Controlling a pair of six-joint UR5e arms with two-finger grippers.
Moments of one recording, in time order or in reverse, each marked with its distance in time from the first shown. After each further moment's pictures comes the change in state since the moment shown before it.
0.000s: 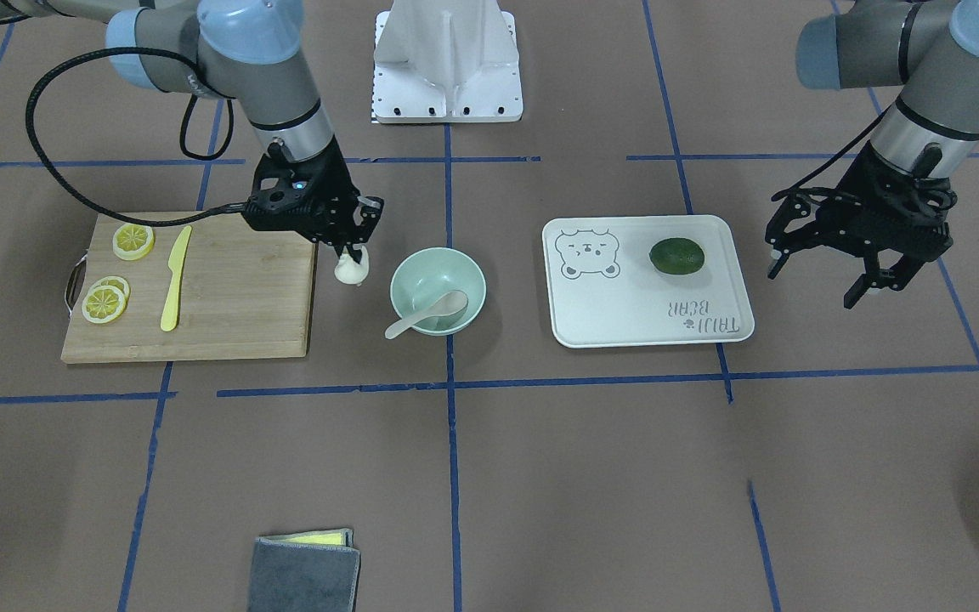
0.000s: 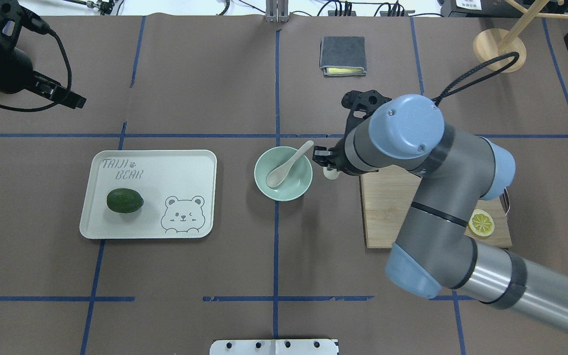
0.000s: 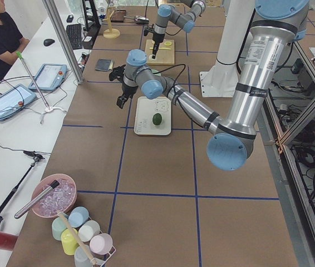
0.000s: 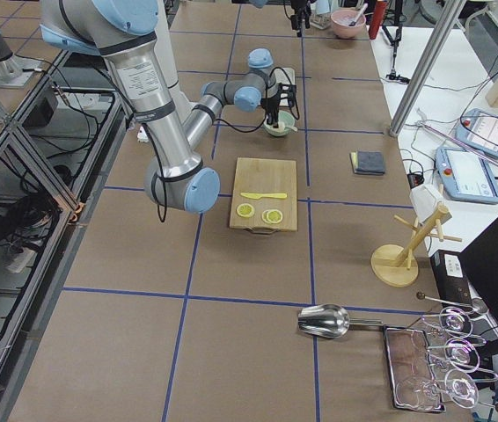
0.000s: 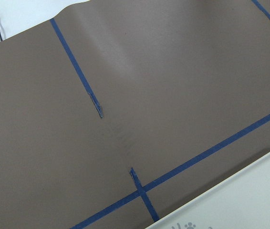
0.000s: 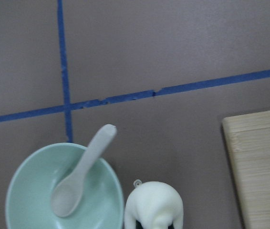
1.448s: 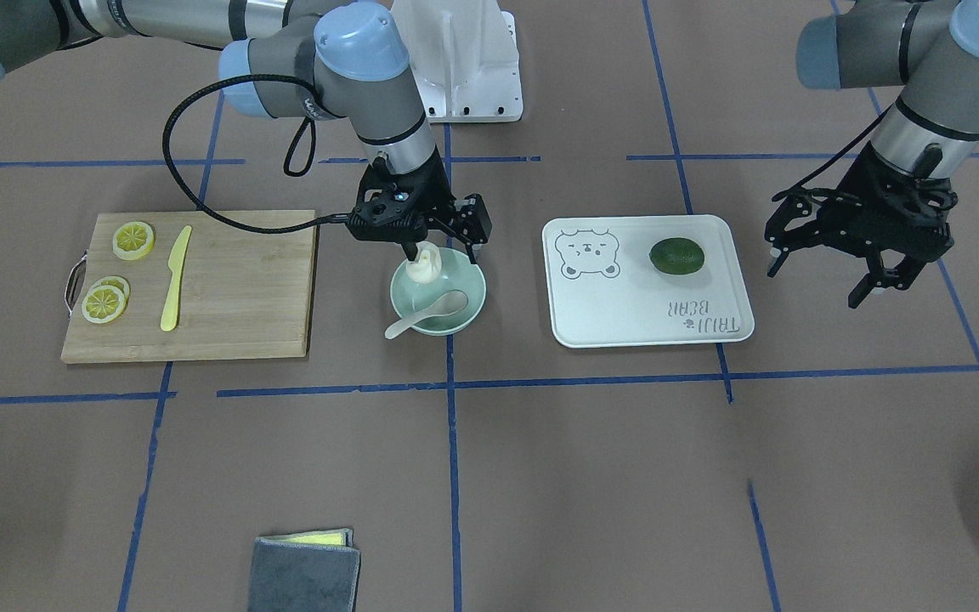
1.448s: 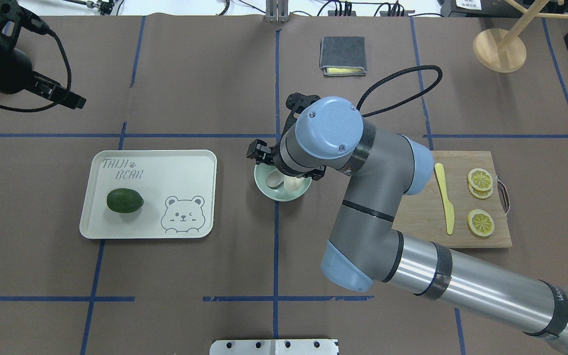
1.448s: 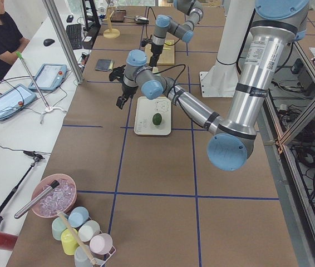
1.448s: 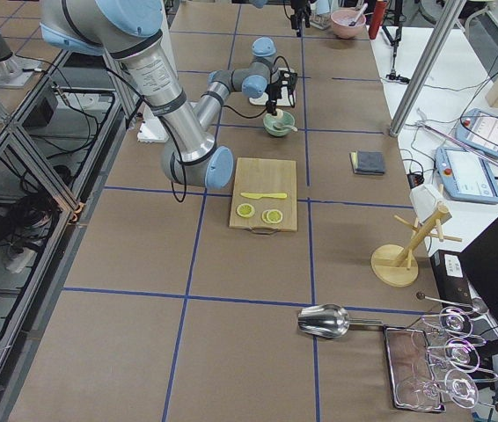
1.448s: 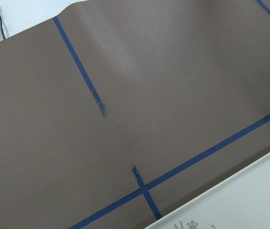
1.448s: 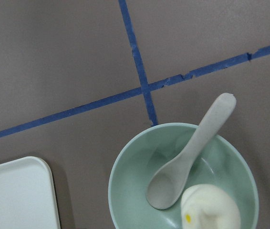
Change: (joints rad) left arm 0.000 0.000 0.000 0.000 0.003 -0.003; right arm -0.044 0.139 -0.175 0.104 -0.002 0.134
